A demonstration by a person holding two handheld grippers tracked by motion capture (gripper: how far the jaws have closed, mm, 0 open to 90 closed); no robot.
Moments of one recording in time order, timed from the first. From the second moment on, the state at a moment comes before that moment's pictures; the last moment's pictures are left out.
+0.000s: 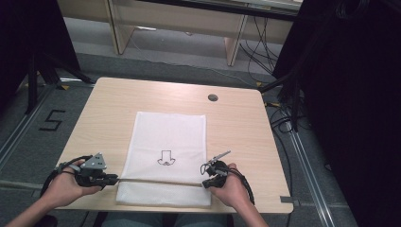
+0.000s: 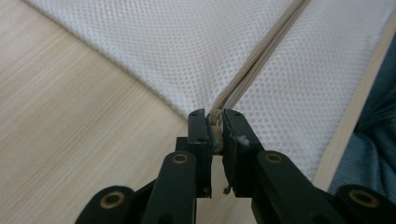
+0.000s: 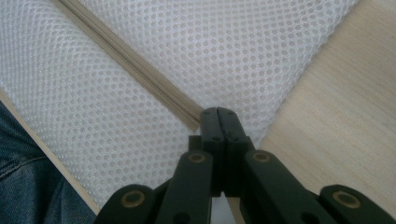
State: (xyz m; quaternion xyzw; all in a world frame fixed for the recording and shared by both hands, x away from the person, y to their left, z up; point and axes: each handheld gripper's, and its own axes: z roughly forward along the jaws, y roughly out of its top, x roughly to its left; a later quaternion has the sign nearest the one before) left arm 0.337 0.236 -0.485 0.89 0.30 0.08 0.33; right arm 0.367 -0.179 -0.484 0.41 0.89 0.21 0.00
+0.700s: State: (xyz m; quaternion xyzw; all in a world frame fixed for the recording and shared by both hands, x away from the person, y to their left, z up) left arm 0.347 0.235 -0.497 0.91 0.29 0.07 0.30; right arm 0.367 -0.180 -0.484 0.40 0.89 0.22 0.00
